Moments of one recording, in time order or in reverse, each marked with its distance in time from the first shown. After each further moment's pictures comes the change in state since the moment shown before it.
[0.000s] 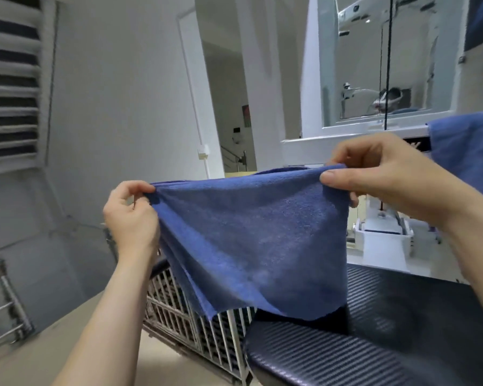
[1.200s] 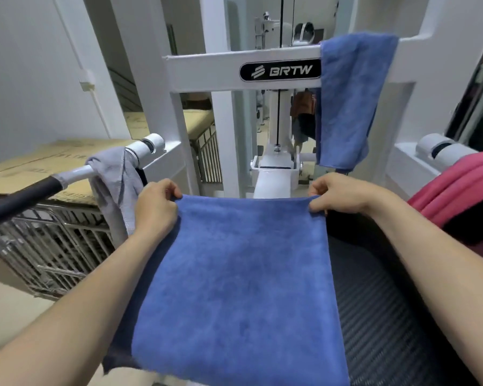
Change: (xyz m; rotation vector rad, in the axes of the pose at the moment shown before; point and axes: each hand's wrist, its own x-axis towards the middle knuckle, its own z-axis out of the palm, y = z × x) left_hand -0.172 -0.094 0.186 0.429 -0.777 -0.064; right_hand -0.106 0.196 -0.108 -0.531 -0.038 0.852
